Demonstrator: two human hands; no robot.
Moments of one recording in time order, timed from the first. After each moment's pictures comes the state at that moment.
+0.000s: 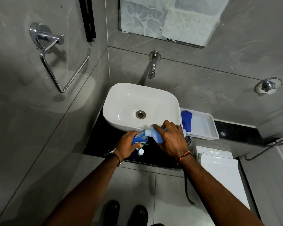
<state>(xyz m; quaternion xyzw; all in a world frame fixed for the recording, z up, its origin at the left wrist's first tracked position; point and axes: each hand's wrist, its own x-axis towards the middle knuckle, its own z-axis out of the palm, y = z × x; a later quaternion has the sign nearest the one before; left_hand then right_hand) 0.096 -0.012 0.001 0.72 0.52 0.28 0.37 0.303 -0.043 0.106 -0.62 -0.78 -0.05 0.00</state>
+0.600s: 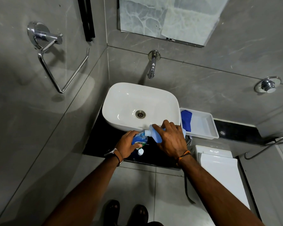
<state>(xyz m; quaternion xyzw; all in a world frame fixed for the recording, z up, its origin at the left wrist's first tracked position) 0.096 -0.012 0.000 0.72 0.51 0.28 0.38 0.301 -0.042 0.103 -0.62 -0.78 -0.06 0.00</state>
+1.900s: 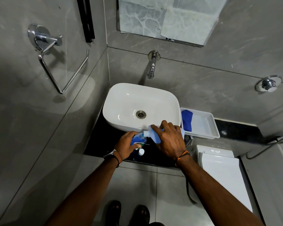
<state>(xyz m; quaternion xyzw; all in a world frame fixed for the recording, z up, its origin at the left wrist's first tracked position) 0.092 -0.016 -0.001 0.72 0.52 0.29 0.36 0.296 -0.044 0.100 -0.62 -0.78 -0.04 -0.01</state>
